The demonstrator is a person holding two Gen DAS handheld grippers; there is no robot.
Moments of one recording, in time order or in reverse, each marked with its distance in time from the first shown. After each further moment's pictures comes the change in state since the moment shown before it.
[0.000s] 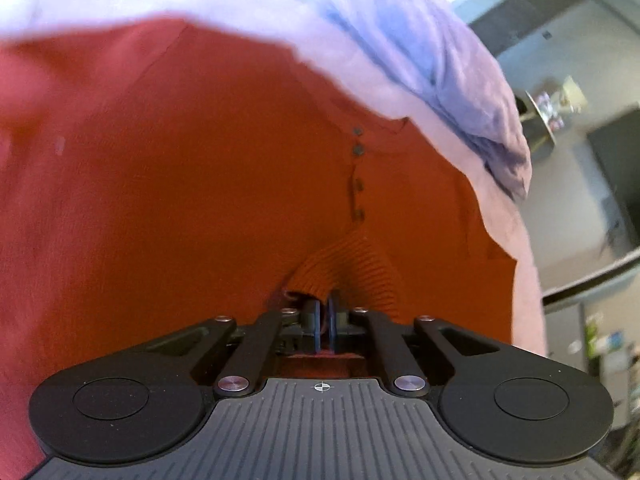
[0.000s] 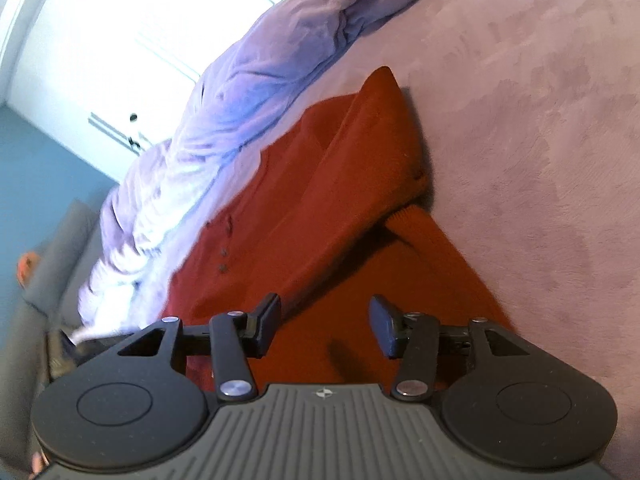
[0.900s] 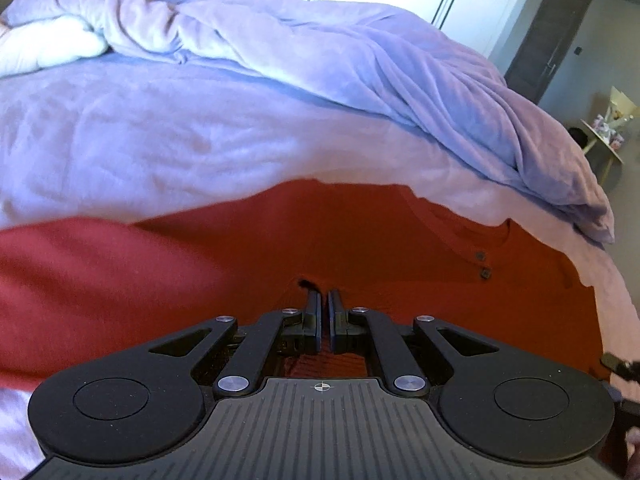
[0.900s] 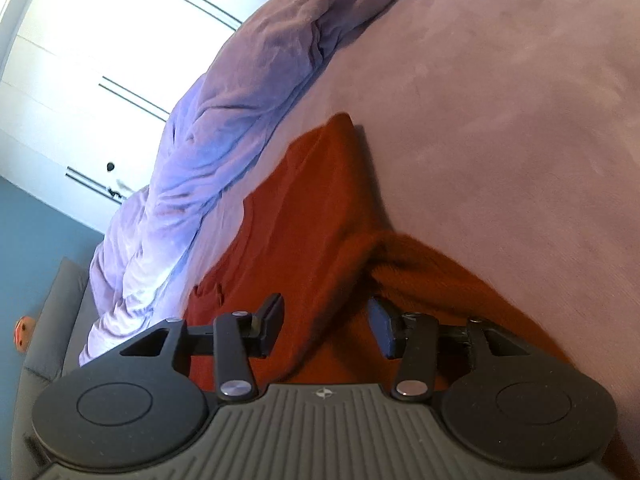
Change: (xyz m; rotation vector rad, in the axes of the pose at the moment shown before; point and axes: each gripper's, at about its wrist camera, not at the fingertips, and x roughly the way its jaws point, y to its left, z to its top) left arm -0.053 0.049 0.044 0.126 -0.264 0.299; right arm 0.077 0.014 0.041 0.134 -0.079 -0.038
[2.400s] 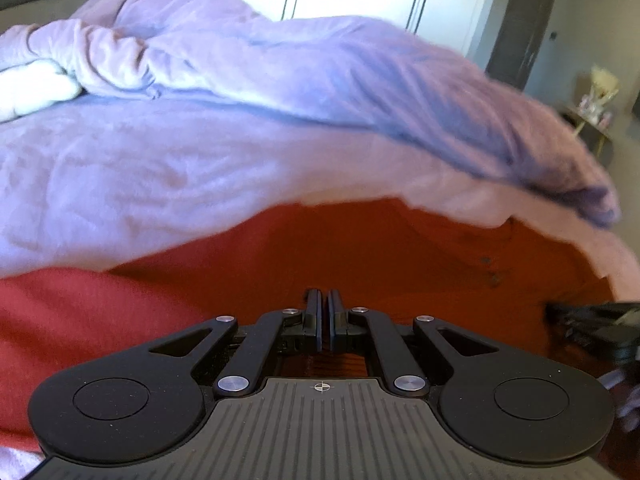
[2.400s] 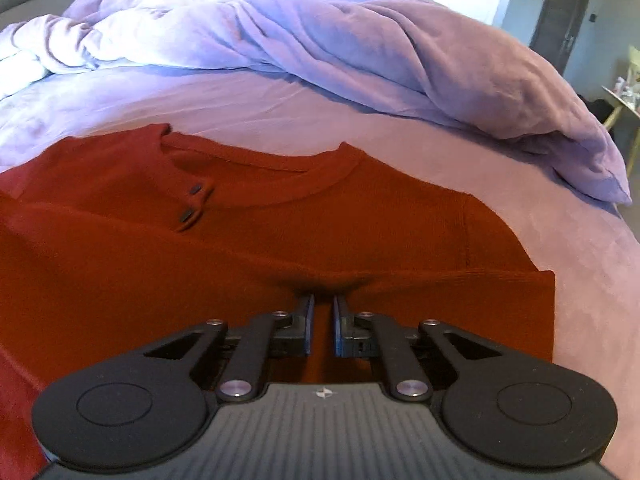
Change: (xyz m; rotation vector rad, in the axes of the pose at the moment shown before) left arm 0.032 -0.014 -0.001 0.122 -0.053 0.027; right arm 0.142 0.136 -0.050 -1.038 0.096 -0.363
